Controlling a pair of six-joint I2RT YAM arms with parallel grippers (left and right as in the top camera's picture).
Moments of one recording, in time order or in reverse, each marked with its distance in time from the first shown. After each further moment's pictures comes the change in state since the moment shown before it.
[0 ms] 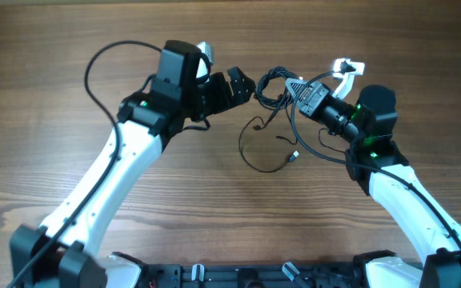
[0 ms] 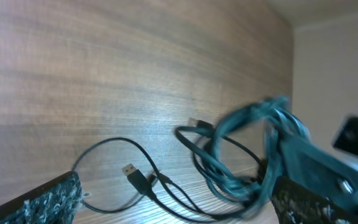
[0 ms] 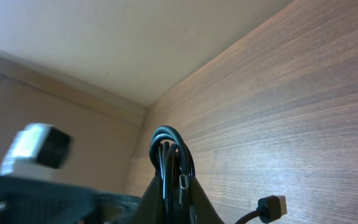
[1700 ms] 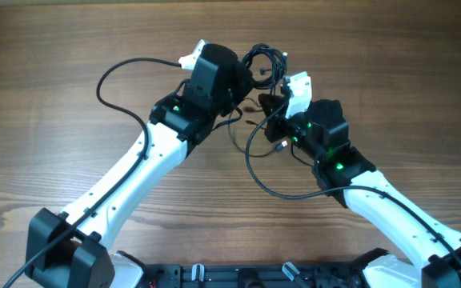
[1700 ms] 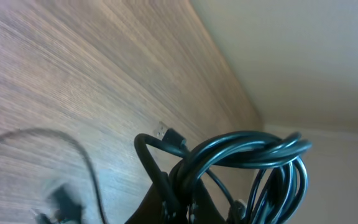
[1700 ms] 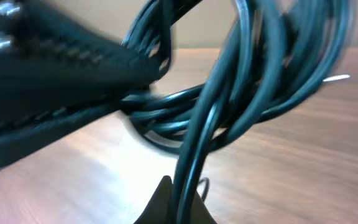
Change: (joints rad) left arm -0.135 0.048 0.002 0.222 -0.367 -0.436; right arm 0.292 0.005 0.001 -0.096 0.349 -0.634
